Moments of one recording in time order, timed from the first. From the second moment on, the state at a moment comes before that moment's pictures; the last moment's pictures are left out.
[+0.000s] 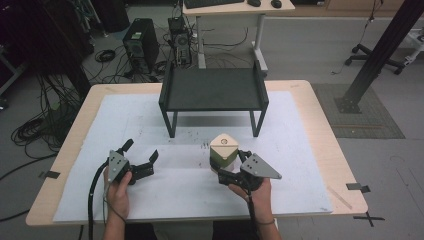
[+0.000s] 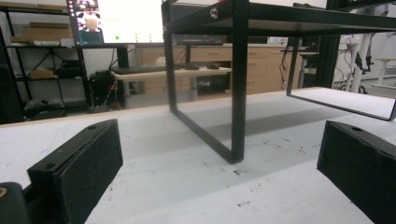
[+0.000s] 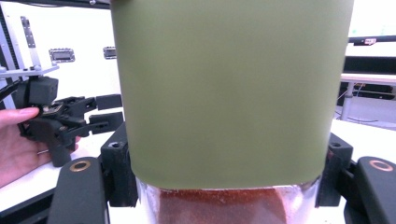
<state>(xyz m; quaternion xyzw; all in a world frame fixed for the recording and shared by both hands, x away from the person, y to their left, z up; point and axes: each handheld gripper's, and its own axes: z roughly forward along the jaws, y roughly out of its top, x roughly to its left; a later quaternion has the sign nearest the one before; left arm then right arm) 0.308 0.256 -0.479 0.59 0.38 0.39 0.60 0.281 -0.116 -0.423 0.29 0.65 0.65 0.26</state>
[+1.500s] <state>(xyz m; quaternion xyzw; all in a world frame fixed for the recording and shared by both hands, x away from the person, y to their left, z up) 0.308 0.256 -0.479 0.59 0.38 0.39 0.60 0.348 -0.130 -0.342 0.29 0.64 0.65 0.28</state>
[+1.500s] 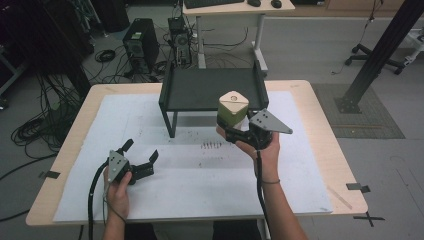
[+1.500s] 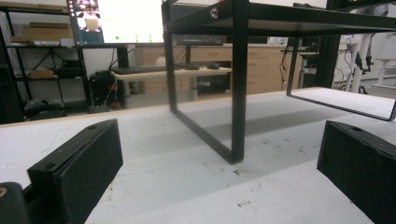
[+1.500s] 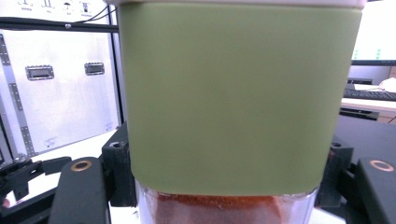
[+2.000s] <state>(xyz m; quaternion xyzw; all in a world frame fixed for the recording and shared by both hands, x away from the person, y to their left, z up) 0.308 0.256 -0.479 0.59 0.38 0.39 0.60 0.374 -0.129 -0.315 0.30 0.64 0.64 0.30</state>
